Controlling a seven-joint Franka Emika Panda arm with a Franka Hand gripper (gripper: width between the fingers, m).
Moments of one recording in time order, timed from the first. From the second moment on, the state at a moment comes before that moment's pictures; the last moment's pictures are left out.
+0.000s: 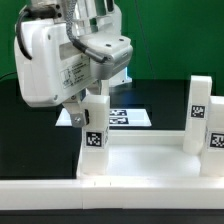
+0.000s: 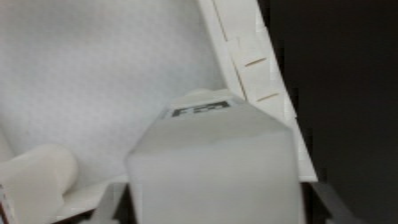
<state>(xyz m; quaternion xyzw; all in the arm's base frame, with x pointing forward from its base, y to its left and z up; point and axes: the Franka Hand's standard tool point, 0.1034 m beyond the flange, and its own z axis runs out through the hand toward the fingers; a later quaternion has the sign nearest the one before) 0.633 -0.065 0.103 -0.54 0.84 0.05 0.06</state>
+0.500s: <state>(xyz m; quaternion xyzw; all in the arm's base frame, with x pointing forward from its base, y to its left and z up) 0.633 -0.065 0.102 -0.54 0.84 0.05 0.06</state>
